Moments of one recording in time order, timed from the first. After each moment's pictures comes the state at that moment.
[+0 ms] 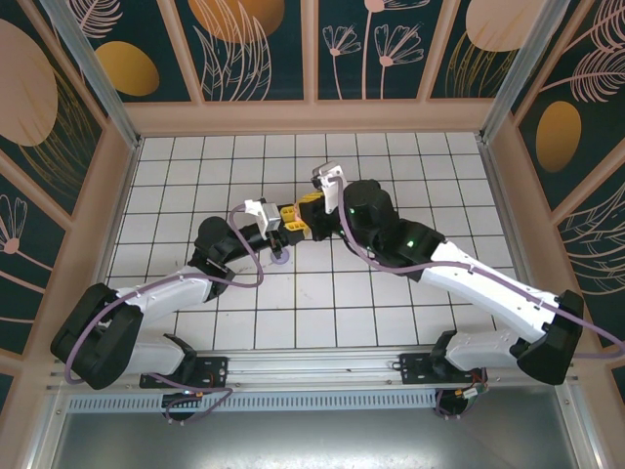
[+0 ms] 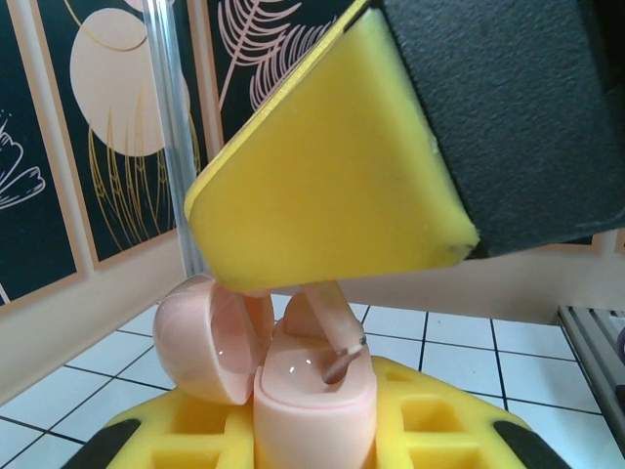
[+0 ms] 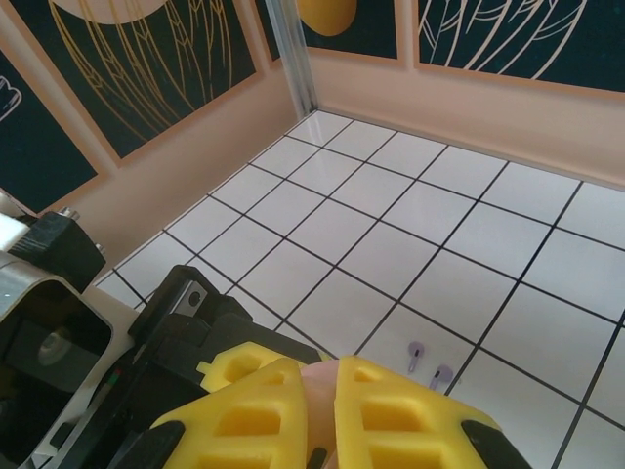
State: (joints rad) left arm -0.60 1.32 0.54 0.99 0.65 -0.09; right arm 0.98 1.24 1.18 -0.27 0.12 0.23
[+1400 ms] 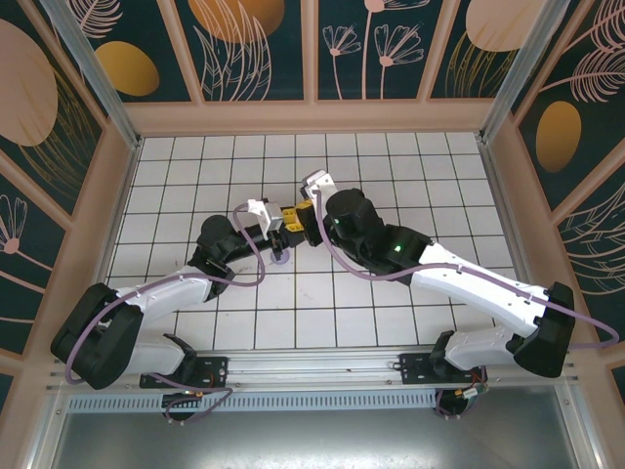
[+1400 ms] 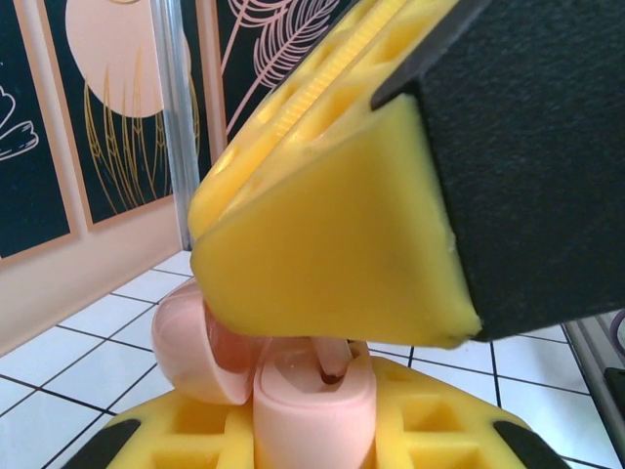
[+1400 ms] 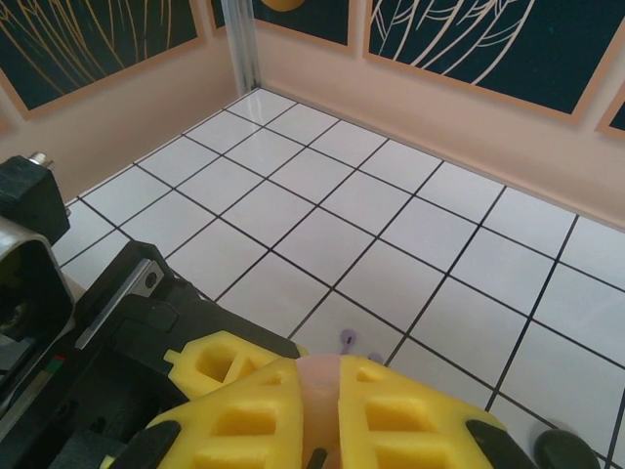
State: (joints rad) left arm -0.60 1.32 0.54 0.93 0.65 -0.09; right arm 1.04 1.28 1.19 -0.30 0.29 0.13
